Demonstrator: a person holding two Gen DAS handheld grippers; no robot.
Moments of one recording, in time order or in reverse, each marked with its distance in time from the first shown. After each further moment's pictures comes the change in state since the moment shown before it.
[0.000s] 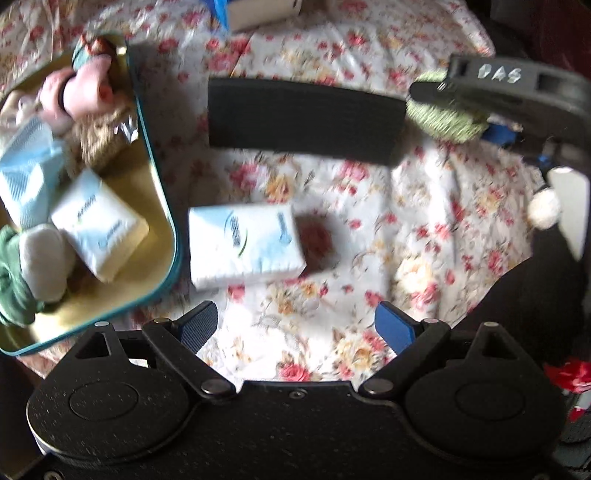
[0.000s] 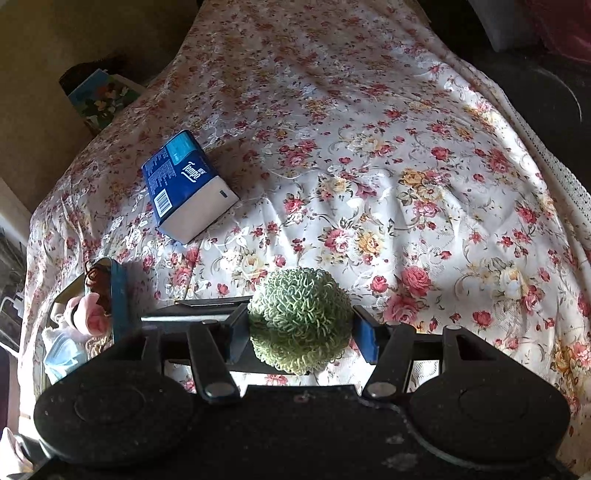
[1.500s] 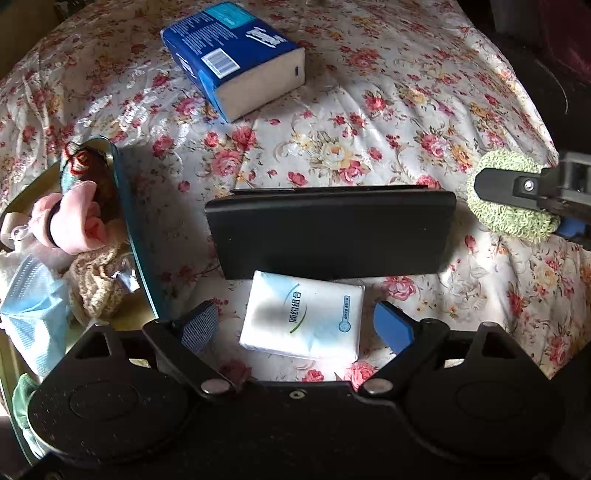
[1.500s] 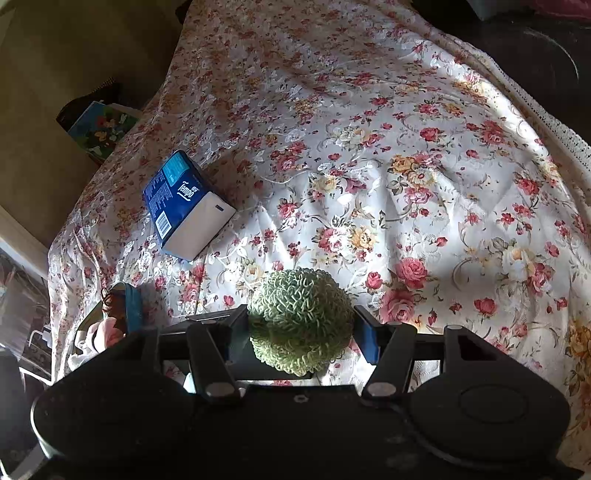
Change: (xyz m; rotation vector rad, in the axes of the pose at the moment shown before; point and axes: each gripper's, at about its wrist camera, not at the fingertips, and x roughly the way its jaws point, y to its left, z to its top) left arm 0.027 -0.014 0.066 0.122 -0.187 0.153; right arm 0.002 -0.031 -0.001 0.156 0.007 0.096
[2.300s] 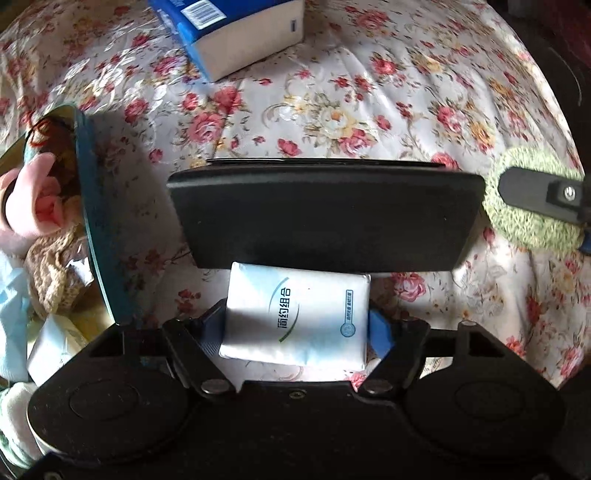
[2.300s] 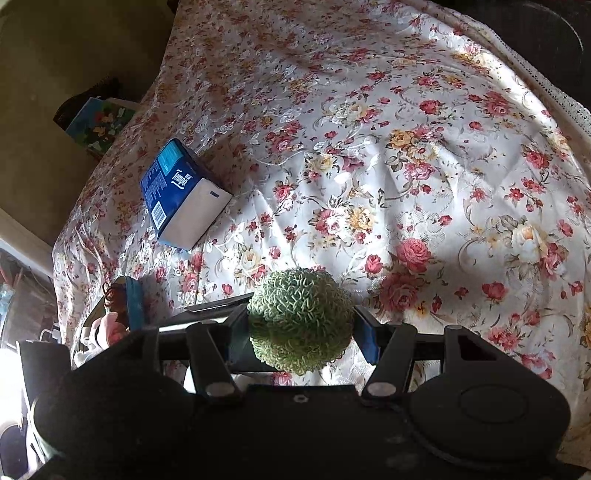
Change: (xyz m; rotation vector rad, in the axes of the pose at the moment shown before) left arm 0.033 -0.003 0.004 -0.048 0.097 -0.019; right arm 0.013 -0.005 -0.003 0.038 0.054 0.027
